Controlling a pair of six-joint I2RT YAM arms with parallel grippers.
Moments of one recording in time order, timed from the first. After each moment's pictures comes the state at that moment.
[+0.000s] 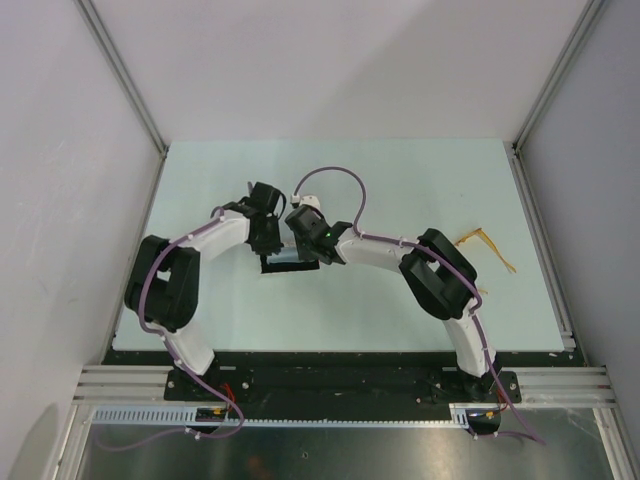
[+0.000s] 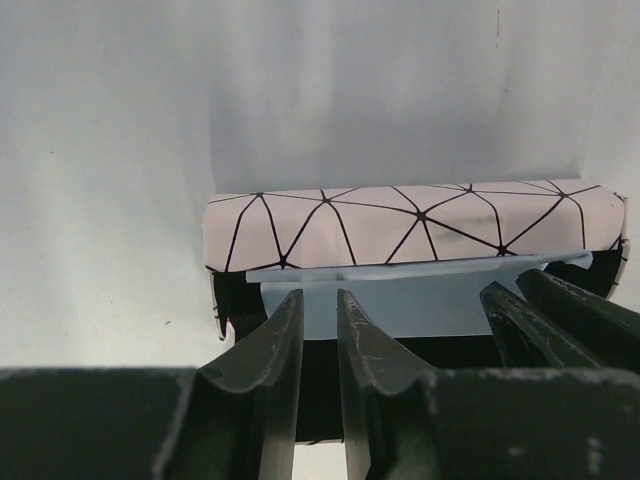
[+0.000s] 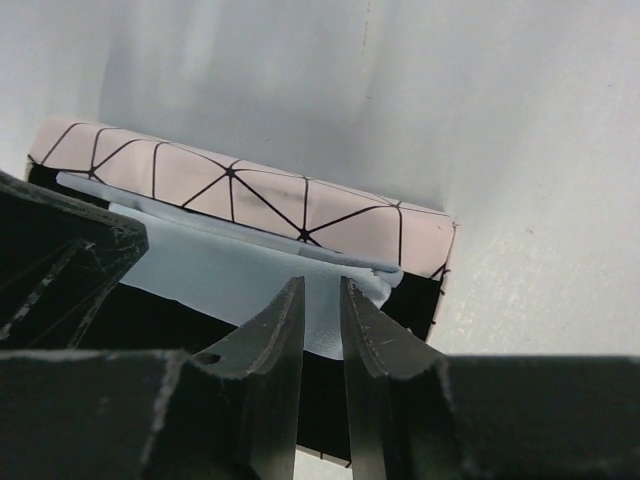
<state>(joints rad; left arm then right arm) -0.38 1.72 1.13 -0.55 -0.10 -0.47 0.91 2.12 1.55 -0.28 0.26 0.51</state>
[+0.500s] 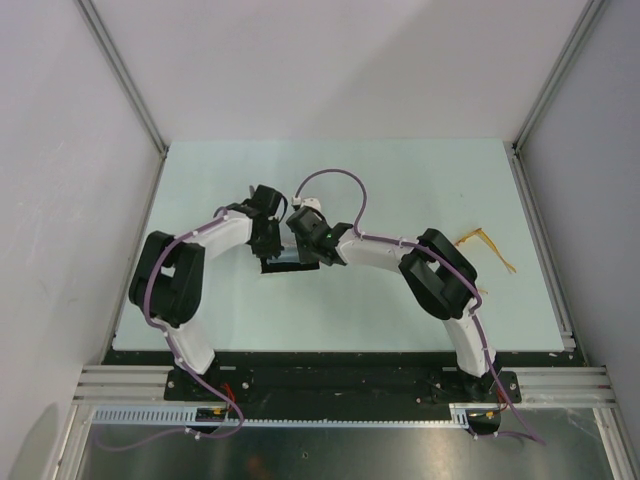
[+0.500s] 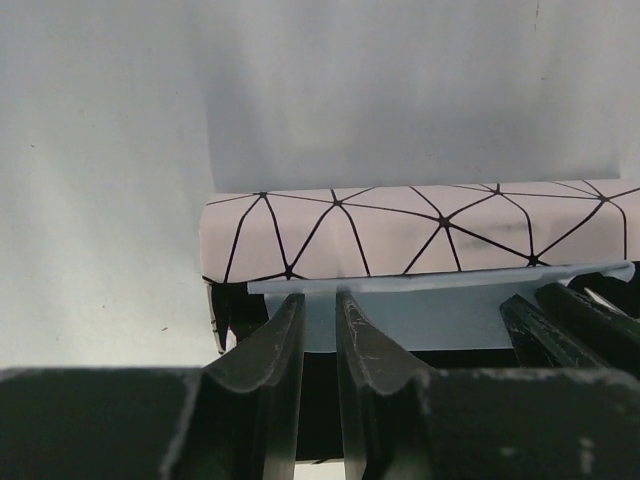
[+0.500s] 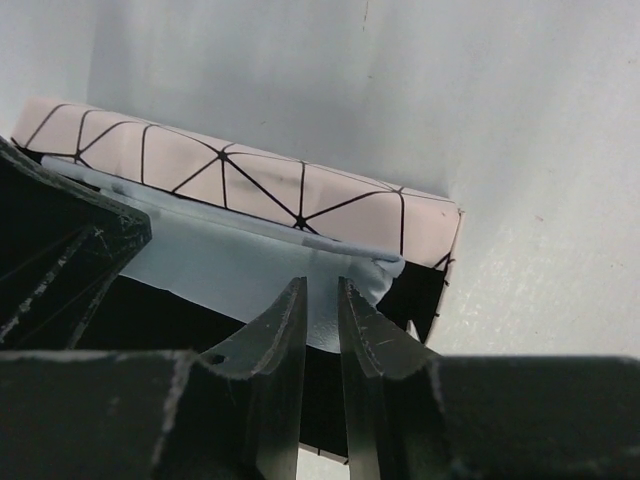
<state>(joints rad) -0.38 1.76 1.13 -0.55 -0.10 -0.47 0.91 2.12 1.53 -0.27 0.23 0.53</state>
